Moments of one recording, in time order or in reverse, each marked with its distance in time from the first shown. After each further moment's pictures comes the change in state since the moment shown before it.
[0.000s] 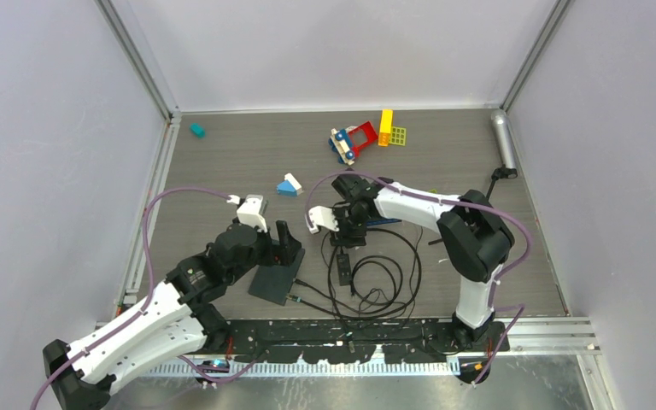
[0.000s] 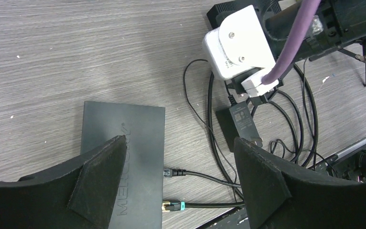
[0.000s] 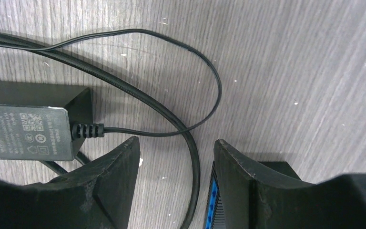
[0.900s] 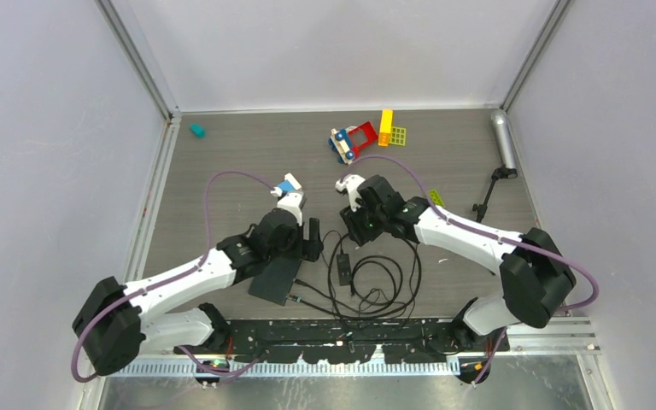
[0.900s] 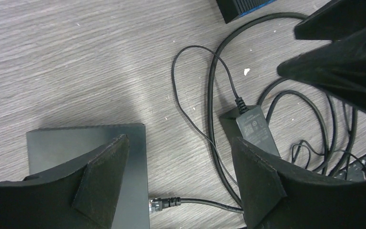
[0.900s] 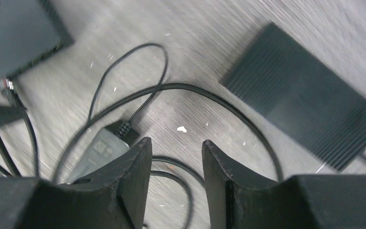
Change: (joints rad) left arm 0.000 0.473 0.035 0.255 0.103 0.046; right arm 0.014 -0.400 -0.298 0.239 0.315 1.109
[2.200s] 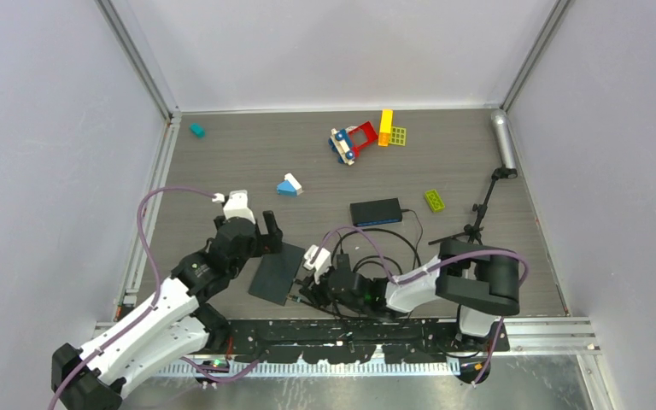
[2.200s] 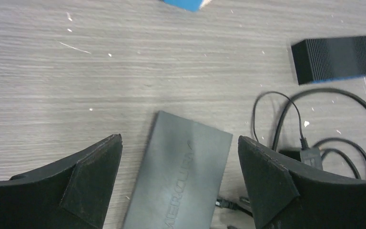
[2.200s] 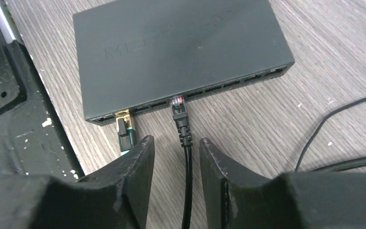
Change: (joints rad) left arm 0.130 -0.427 -0.105 -0.230 -0.235 -0.050; right arm 0.566 0.275 -0.415 1.130 0.256 0.124
